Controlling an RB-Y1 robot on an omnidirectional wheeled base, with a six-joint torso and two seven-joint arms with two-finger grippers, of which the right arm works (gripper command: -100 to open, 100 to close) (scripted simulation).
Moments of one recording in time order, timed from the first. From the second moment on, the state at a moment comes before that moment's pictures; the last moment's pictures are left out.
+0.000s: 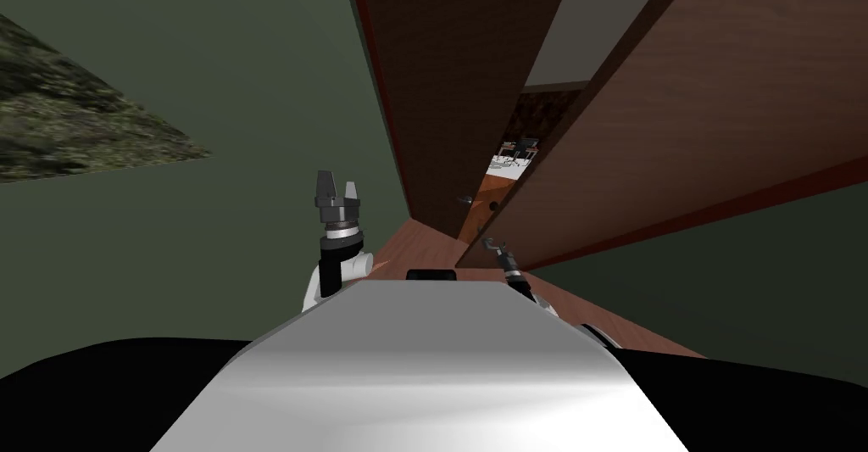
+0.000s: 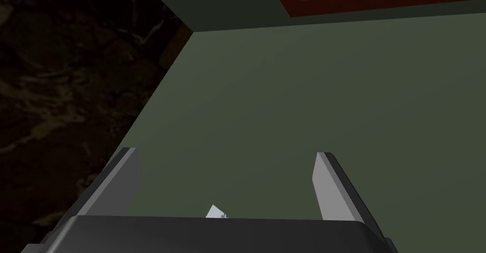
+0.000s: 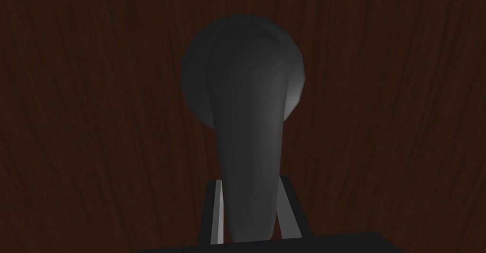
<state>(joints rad) 0.10 -0.53 0.22 -0.53 -0.25 -1.16 -0.38</state>
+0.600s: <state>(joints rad) 0.15 -0.55 0.25 -0.52 -0.26 -1.24 -0.40</state>
